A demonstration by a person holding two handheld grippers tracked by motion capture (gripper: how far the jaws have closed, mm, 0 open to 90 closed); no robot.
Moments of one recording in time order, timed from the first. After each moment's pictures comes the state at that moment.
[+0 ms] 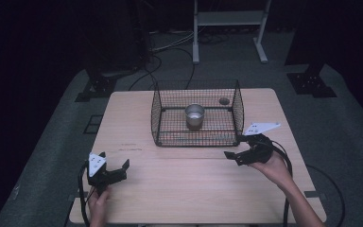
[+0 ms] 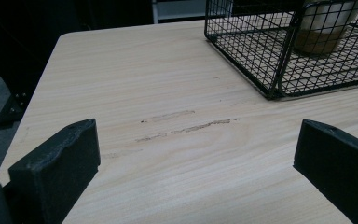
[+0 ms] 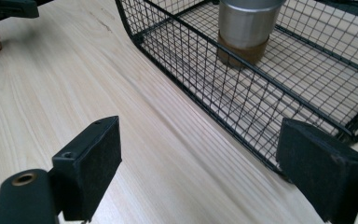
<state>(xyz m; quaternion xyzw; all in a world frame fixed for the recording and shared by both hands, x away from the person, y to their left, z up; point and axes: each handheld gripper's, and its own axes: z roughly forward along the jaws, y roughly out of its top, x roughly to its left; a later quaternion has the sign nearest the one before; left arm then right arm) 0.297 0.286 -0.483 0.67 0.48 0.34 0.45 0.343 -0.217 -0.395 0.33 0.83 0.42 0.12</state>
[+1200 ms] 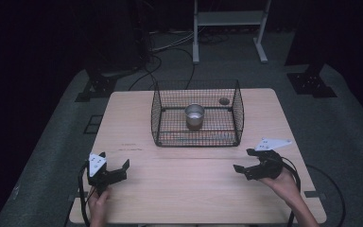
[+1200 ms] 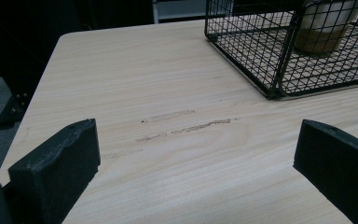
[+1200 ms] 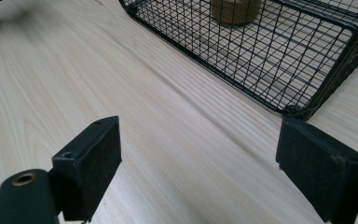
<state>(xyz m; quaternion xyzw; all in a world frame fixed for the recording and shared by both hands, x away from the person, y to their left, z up) 0.297 0.285 -0.483 0.67 0.48 0.34 0.45 0.312 -0.245 -0.429 0.36 0.82 0.42 0.12</state>
